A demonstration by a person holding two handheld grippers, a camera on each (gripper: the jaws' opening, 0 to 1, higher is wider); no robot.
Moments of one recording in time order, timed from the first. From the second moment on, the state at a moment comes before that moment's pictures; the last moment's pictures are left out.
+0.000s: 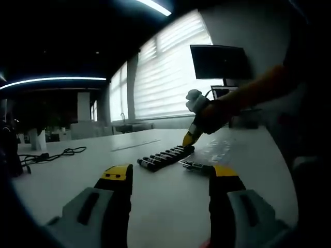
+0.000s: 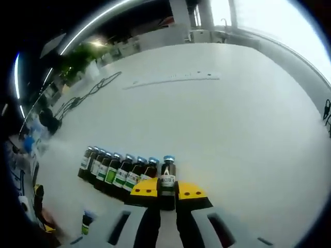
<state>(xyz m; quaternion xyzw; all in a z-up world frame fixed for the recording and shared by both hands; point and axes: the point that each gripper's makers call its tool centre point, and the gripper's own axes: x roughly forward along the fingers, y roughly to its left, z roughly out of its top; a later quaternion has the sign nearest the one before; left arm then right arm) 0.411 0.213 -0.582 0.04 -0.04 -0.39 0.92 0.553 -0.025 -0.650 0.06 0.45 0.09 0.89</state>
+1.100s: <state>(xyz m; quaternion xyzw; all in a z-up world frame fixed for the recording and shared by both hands) 0.410 0.214 -0.581 0.04 -0.04 -0.39 0.92 0.539 -0.022 -0.610 0.18 0.39 0.07 0.90</state>
